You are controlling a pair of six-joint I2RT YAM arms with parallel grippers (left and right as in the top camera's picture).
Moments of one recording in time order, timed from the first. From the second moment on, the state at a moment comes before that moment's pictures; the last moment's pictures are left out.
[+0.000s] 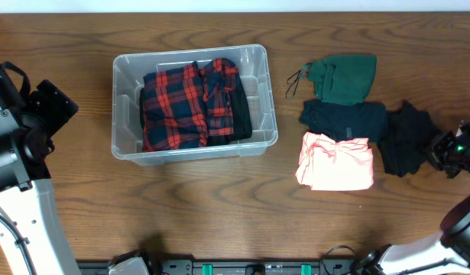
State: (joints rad) left arm 0.39 1.23 1.54 -1.13 -0.15 -0.38; right arm -0.76 1.76 1.09 -0.69 -0.53 0.15
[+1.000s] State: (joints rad) left arm 0.39 1.23 1.54 -1.13 -0.15 -0.38; right arm 0.35 1.57 1.09 0.37 -0.98 0.69
